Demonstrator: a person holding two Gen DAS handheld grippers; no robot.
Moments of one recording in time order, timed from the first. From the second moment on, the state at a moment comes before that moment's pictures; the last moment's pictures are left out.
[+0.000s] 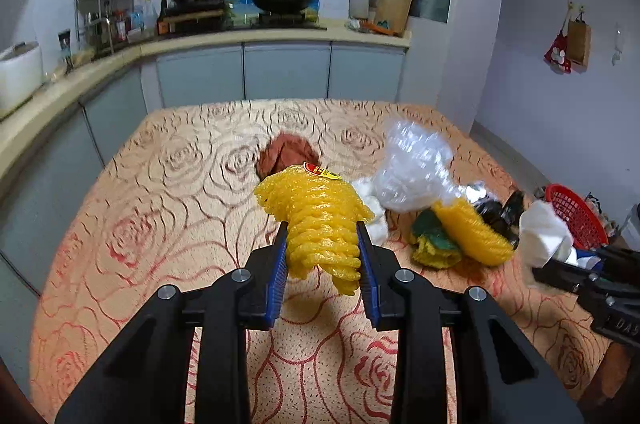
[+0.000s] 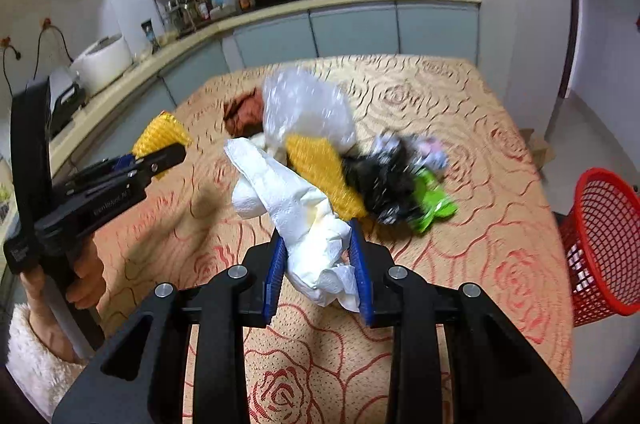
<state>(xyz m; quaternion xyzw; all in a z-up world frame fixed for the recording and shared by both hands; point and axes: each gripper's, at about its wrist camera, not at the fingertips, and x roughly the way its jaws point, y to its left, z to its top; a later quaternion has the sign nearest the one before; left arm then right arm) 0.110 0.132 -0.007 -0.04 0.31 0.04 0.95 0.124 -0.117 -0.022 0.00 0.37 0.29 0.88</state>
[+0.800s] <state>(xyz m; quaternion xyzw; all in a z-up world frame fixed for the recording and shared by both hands) 0.114 0.050 0.060 0.02 0.23 0.00 0.97 0.132 -0.212 0.040 0.07 0.27 0.21 0.94</state>
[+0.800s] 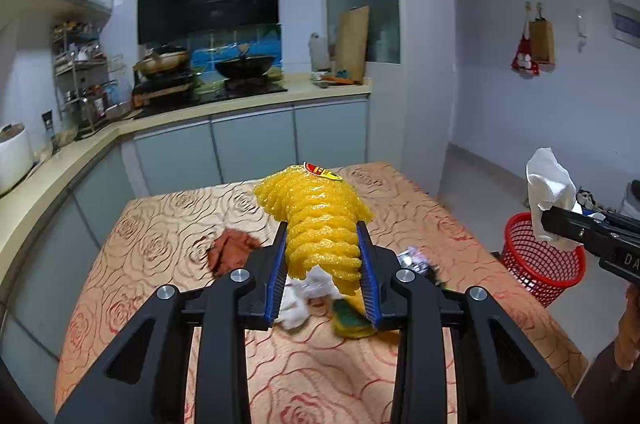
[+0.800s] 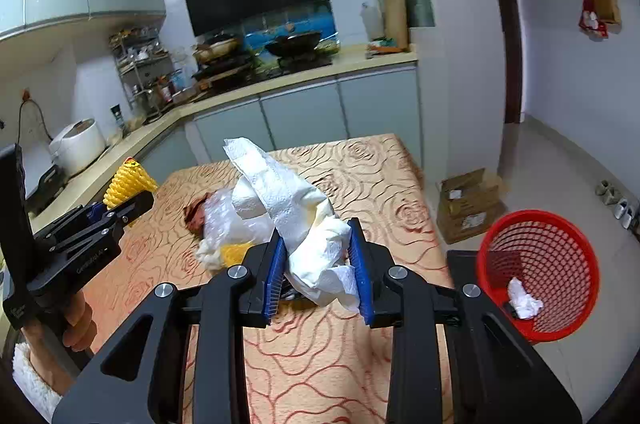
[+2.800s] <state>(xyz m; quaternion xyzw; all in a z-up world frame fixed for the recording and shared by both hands) 0.268 -0.237 -0.027 0.08 0.36 -0.28 0.89 0.213 -0.412 -0.063 0.15 0.37 -0.01 0.92</state>
